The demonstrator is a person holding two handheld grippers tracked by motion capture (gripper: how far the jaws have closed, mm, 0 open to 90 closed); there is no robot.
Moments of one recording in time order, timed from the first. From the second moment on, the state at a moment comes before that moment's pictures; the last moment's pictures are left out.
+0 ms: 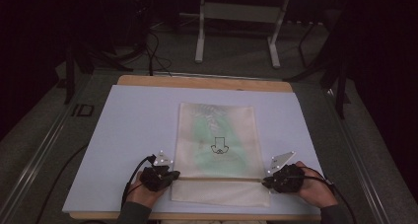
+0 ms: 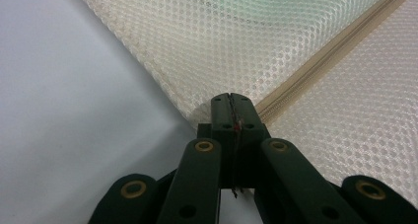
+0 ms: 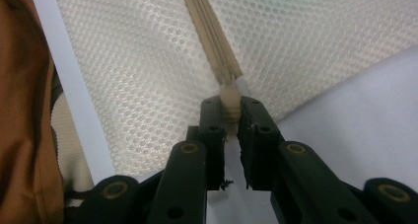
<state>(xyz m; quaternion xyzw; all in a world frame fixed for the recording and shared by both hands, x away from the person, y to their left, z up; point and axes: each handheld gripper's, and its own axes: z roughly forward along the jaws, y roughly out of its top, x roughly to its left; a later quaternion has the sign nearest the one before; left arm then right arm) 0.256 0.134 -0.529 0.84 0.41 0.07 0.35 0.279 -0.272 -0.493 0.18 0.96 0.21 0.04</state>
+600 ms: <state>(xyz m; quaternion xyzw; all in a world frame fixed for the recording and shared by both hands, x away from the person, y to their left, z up) 0.255 0.136 -0.526 0.84 0.40 0.07 0.36 0.284 -0.287 -0.485 0.24 0.94 0.25 0.08</state>
